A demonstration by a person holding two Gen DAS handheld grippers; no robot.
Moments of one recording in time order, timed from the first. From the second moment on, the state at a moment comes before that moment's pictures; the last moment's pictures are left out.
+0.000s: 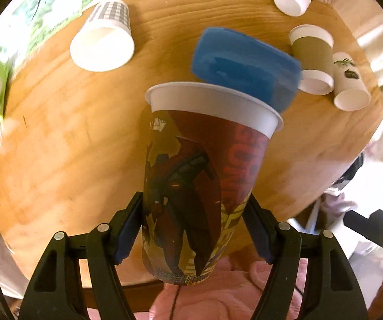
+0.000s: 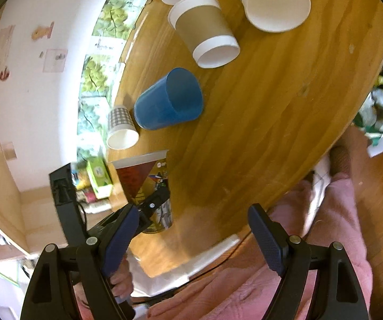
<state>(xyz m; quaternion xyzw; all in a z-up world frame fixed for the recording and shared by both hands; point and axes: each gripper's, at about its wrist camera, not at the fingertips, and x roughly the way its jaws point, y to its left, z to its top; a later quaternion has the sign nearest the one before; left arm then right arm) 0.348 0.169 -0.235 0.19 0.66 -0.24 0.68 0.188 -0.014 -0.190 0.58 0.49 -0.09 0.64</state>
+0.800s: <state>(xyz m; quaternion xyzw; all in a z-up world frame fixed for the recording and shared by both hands) 0.265 0.140 -0.247 -0.06 0.67 -0.25 0.69 0.166 -0.078 -0.187 0.48 0.57 -0.01 0.67</state>
